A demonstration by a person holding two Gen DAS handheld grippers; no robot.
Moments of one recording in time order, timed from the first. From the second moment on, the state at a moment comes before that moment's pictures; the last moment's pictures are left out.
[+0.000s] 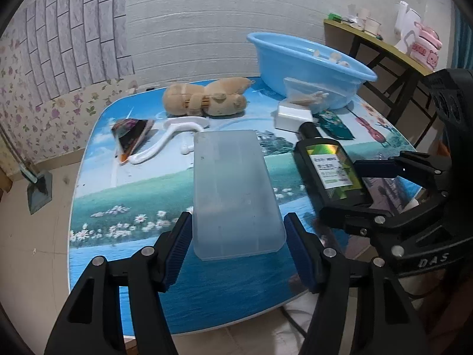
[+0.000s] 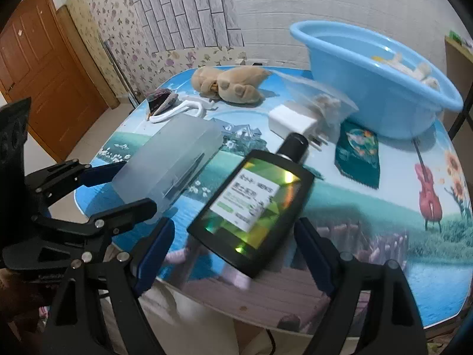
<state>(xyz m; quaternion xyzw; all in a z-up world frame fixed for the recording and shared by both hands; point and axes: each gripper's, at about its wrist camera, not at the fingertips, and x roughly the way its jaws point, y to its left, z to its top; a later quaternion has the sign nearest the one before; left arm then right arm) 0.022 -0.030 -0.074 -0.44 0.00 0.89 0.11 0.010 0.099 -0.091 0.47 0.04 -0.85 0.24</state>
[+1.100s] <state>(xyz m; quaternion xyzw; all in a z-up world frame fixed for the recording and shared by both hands) 0.011 -0.010 -0.080 -0.44 0.00 0.89 0.12 0.013 0.138 -0.091 0.48 0.02 -0.85 0.20</state>
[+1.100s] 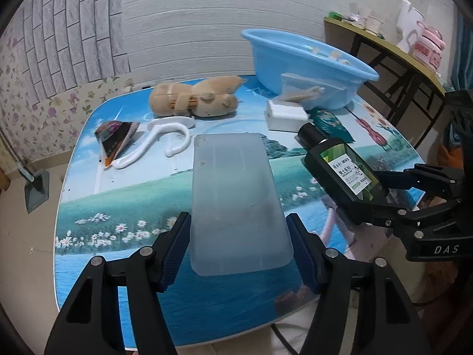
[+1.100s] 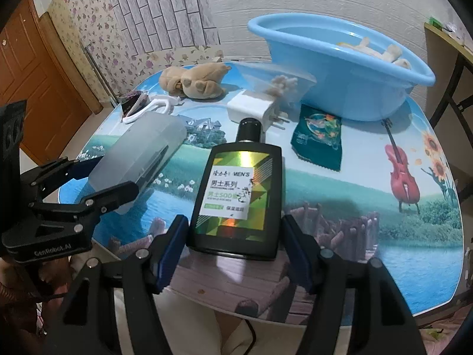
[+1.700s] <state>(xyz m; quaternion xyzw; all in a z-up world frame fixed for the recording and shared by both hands) 0.023 0.001 -0.071 -0.45 0.01 0.89 0.12 0.032 0.198 -0.092 0.49 0.02 -0.86 0.18</state>
